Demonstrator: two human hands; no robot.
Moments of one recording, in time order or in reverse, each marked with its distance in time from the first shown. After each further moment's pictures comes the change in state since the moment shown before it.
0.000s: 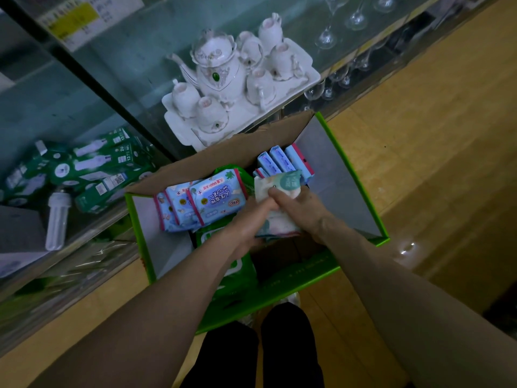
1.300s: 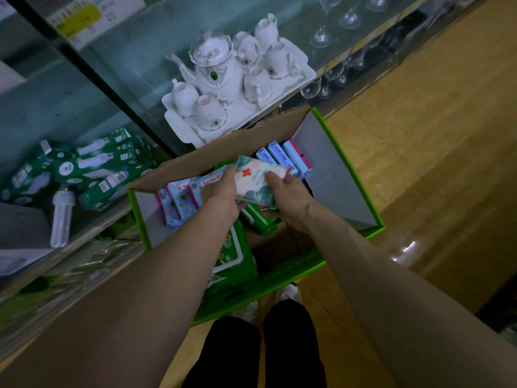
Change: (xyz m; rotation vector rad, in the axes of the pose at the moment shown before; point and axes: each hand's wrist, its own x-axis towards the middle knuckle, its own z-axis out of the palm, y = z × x) left_hand 0.029 0.023 -0.025 -0.408 0.492 -0.004; right_hand -0.020 -0.031 0.022 0.241 -0.034 0.139
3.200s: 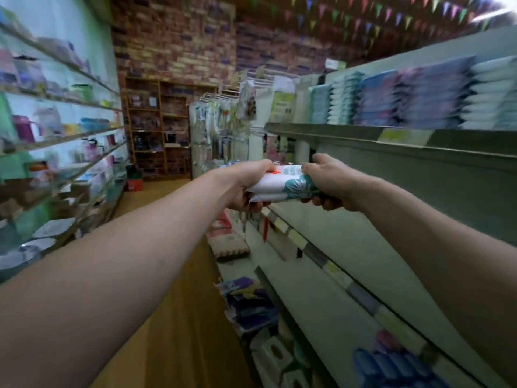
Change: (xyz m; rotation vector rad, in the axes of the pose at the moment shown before) left_hand -0.798 -0.172 0.015 1.272 -1.700 0.849; right_hand -0.818 0.096 -0.206 0.005 1.572 -0.333
